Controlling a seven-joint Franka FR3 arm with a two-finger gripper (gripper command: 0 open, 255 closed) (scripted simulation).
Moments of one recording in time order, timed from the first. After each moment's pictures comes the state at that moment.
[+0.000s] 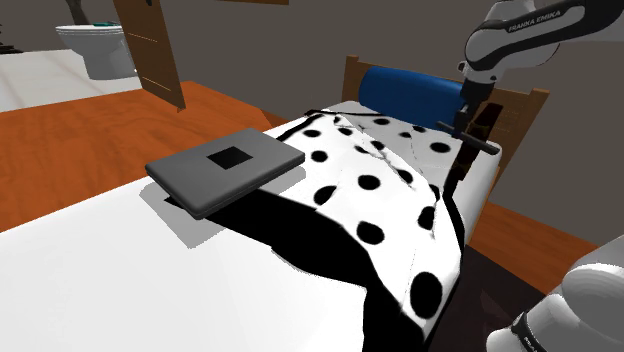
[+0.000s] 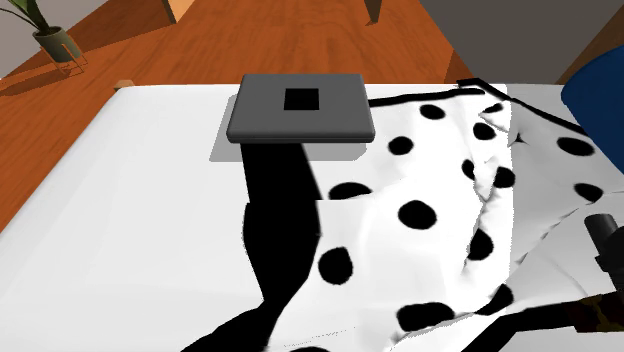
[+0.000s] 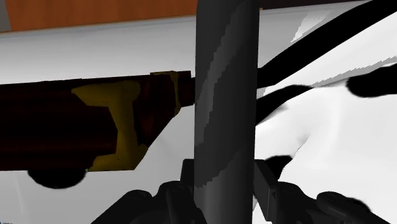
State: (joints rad) arm -0.27 -0.19 -0.32 -2.14 -0.13 2.02 -0.65
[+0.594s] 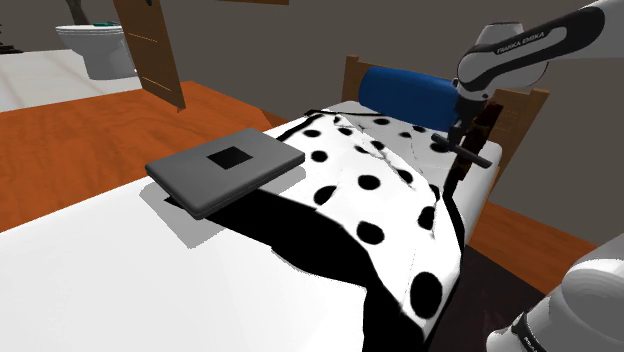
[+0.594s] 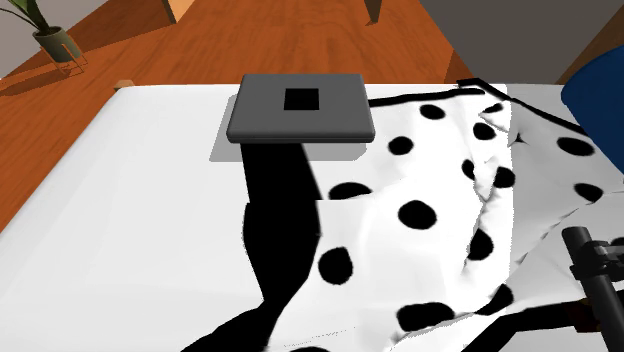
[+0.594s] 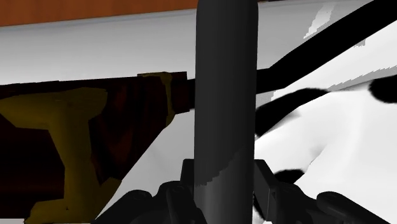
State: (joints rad) arm -0.28 -0.15 -0.32 -2.23 -0.12 2.14 -0.65
